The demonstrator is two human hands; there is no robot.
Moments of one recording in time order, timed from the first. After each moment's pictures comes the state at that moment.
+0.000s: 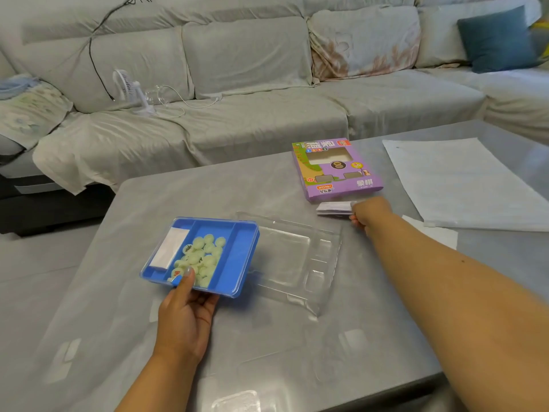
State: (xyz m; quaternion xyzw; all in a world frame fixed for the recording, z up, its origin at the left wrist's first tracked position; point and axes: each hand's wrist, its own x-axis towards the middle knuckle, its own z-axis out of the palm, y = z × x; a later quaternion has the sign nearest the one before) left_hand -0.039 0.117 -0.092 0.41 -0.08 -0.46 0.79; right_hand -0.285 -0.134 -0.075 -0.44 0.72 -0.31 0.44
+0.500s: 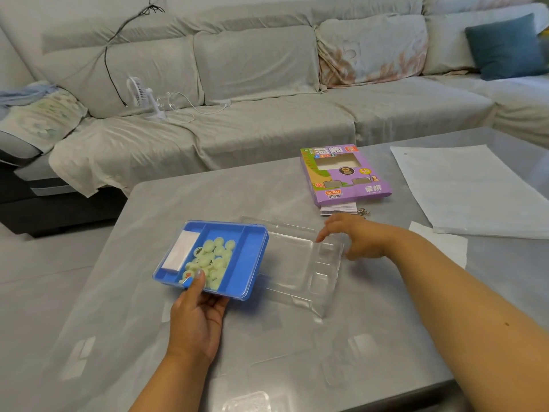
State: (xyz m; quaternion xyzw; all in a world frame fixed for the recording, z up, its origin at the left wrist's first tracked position) left_hand -0.041 0.120 -0.087 0.39 -0.05 -0.46 0.80; right_hand -0.277 -0.064 -0.033 -0.88 0.42 0.05 0.22
